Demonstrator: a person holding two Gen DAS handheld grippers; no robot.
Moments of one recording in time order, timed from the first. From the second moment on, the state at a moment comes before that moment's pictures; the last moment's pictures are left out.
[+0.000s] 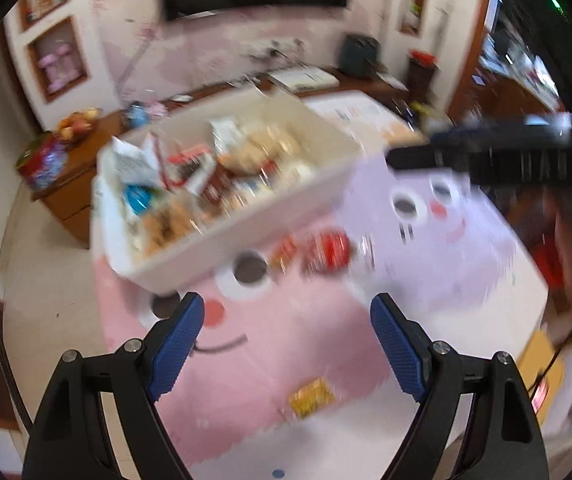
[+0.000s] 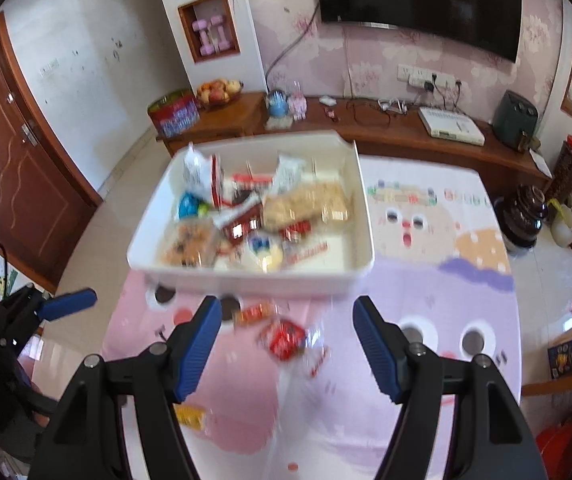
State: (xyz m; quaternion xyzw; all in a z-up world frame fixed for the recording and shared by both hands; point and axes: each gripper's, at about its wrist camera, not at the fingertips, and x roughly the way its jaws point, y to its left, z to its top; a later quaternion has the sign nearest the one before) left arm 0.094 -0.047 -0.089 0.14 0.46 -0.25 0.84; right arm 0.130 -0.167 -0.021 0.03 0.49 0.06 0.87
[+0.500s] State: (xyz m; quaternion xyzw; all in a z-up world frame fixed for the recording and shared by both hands) left arm 0.076 -0.046 -0.210 0.23 0.54 -0.30 0.75; right arm 0.113 -0.175 -0.072 0.04 0.53 0.04 0.85
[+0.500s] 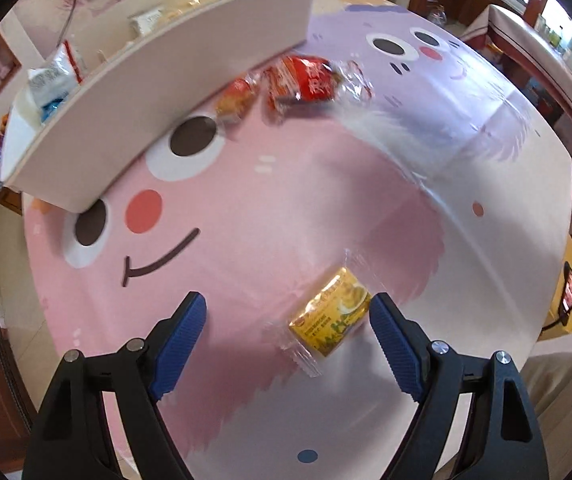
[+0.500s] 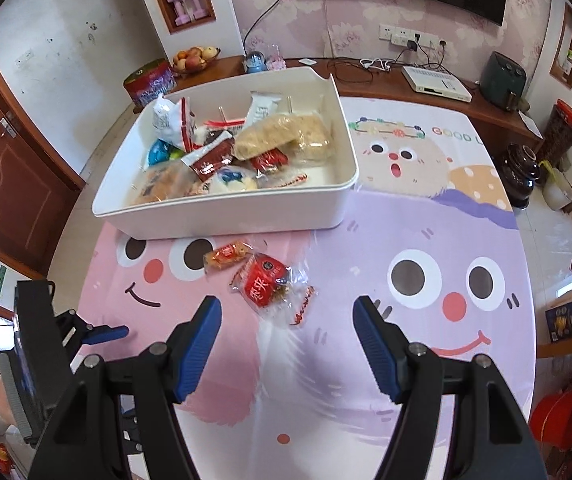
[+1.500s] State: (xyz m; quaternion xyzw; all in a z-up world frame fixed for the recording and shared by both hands) left arm 0.108 -0.004 -0.206 0.08 0.59 -0.21 0.78; right arm 0.183 -0.132 -0.183 -0.08 0.61 0.11 0.78
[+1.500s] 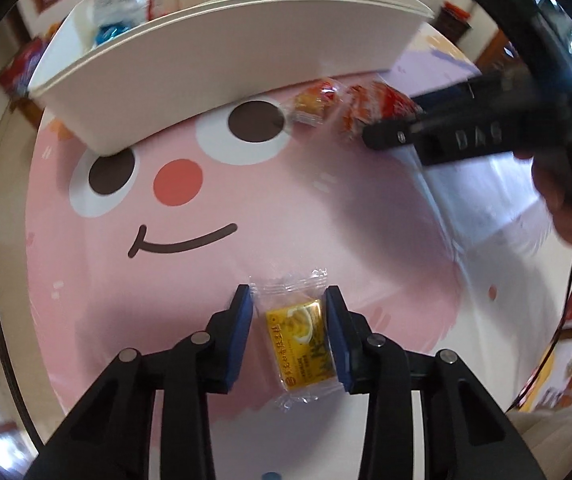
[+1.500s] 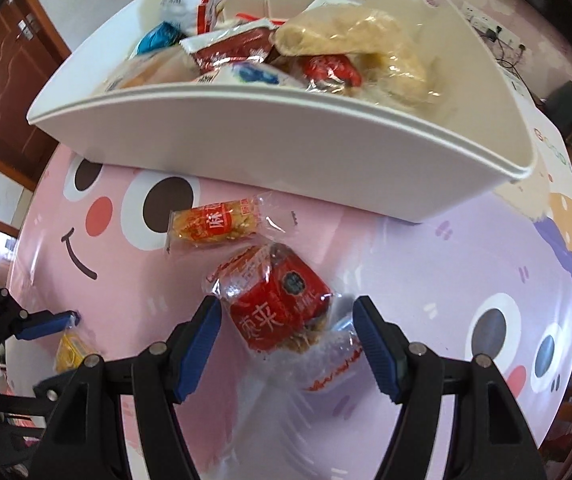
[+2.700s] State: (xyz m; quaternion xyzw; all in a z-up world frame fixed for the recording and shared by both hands) left arm 0.178 -0.013 -0.015 -0.01 0.45 -0.19 0.87; right arm 0.168 -0.149 -0.017 0.02 0.48 0.18 0.86
